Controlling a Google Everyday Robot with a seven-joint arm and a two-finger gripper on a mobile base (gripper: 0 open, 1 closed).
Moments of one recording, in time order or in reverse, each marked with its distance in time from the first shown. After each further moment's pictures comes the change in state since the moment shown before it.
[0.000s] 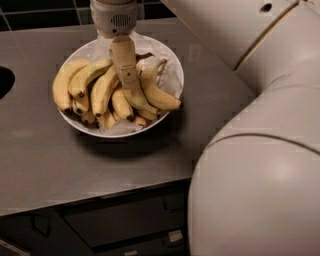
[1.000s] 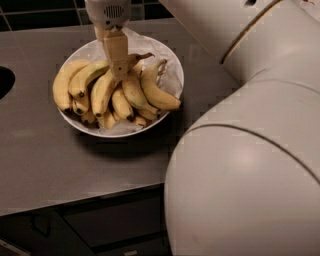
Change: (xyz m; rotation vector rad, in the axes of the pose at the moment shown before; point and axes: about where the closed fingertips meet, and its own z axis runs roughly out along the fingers) arm -0.008 -0.013 -0.007 -0.004 0.001 0.016
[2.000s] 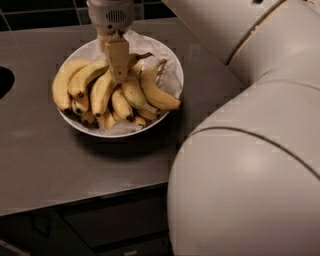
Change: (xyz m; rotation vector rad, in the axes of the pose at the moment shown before) arm 0.003 0.014 0.005 -0.040 -0.018 0.032
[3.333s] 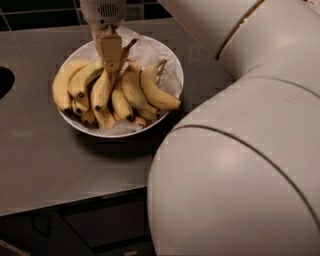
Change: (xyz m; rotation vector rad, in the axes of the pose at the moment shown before) arm -0.014 -0.009 -0.008 0.015 0.012 -0.020
